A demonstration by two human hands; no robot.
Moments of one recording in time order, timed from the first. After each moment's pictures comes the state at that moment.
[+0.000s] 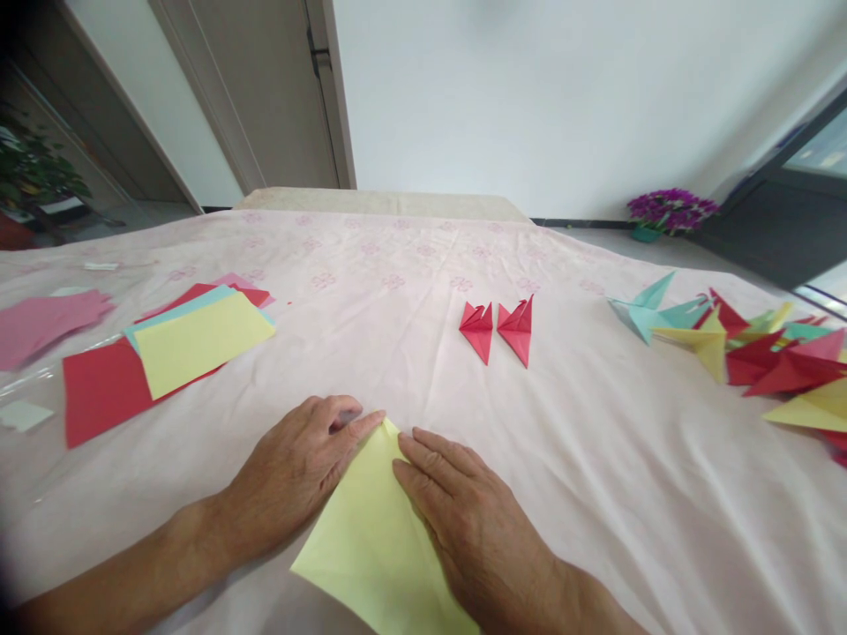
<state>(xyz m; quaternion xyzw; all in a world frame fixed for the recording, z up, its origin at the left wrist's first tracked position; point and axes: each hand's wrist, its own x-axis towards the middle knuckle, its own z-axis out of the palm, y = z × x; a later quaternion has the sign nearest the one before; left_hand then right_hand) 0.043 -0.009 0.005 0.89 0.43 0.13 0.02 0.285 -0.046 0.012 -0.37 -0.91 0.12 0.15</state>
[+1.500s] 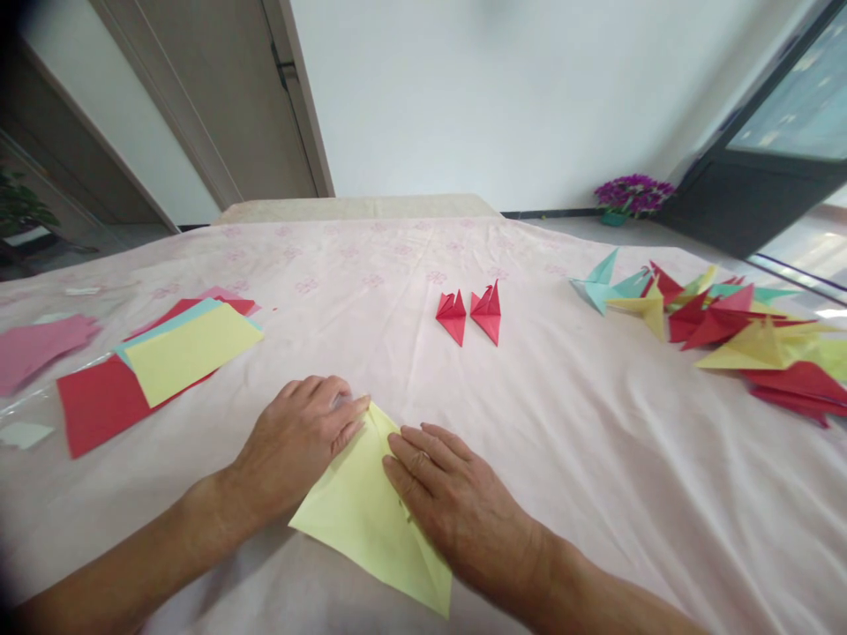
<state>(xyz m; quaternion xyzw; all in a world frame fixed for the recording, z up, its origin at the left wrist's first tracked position) 0.065 -0.005 0.031 0.89 0.46 0.05 -0.04 0.290 -0.070 0.008 -0.33 -0.93 -0.01 0.14</state>
